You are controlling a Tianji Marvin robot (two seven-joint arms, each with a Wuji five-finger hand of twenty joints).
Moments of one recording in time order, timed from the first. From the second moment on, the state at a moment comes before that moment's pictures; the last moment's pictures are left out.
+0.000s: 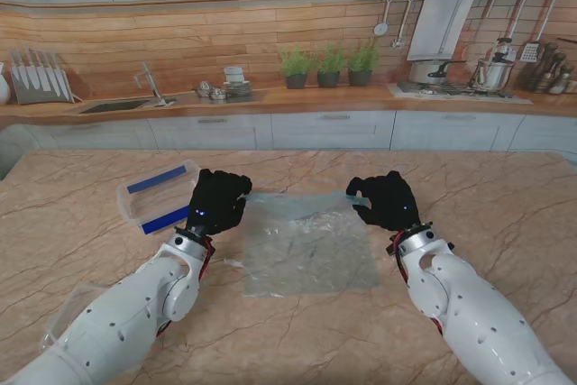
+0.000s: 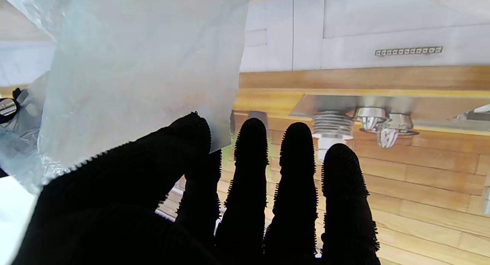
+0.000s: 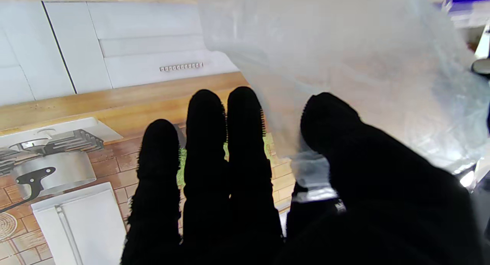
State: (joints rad) left arm 1.18 -1.16 -0.79 -1.06 1.01 -0.03 0.79; right arm -1.32 -1.11 1.07 -1.15 -1.01 -0.24 -0.64; left_hand 0.80 -0.50 0.89 -0.11 0.49 0.07 1.21 0.56 0.73 0.16 0.64 0.72 0.56 0.27 0.76 0.64 0.20 0.33 1.28 0.69; right_hand 0.71 -0.52 0.80 -0.15 0.63 -0.33 1.10 0.41 0.99 0.06 0.87 0.37 0.78 0.08 0.96 0.68 0.40 0.17 1.19 0.68
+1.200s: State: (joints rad) left arm 1.29 -1.01 -0.82 -1.24 1.31 -0.18 0.62; right arm -1.53 -1.03 1.13 -1.29 -1.17 -0.19 -0.38; left_hand 0.55 -0.51 0.67 -0.11 0.57 0.05 1.05 0.64 0.63 0.17 0.59 0.58 0.48 0.25 0.63 0.63 0.12 0.32 1.10 0.67; right_hand 0.41 -0.59 0.76 -0.10 0.35 -0.15 0.77 0.56 0.52 0.14 0.72 0.37 0.56 0.08 0.68 0.59 0.27 0.17 1.00 0.69
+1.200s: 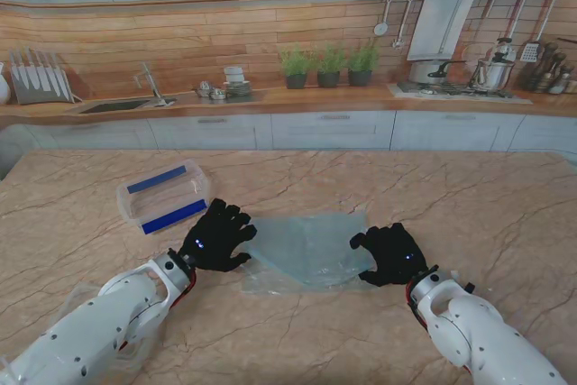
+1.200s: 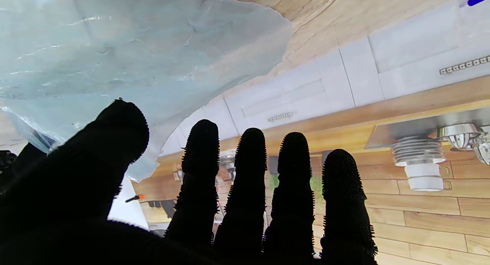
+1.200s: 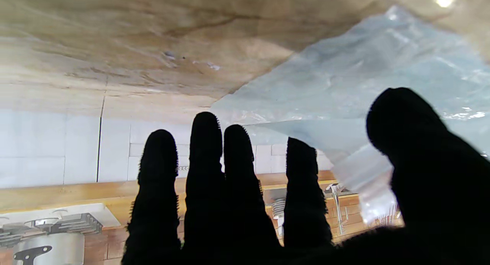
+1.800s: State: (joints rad) left arm 1.35 -1.00 -0.90 -1.30 1.35 -0.19 0.63; right arm -1.54 -1.04 1.12 -1.29 -1.18 0.02 -0.47; left_hand 0.43 -0.49 0.57 -0.11 0.46 0.06 0.79 0.57 0.56 0.17 0.53 0.57 0.44 0.25 0.59 0.63 0.09 0.32 1.06 0.67; right_hand 0.41 -0.57 0.76 -0.10 0.30 -0.07 0.76 0.54 0.46 0.20 0.77 0.37 0.55 0.12 0.74 0.59 0.27 0.17 1.08 0.69
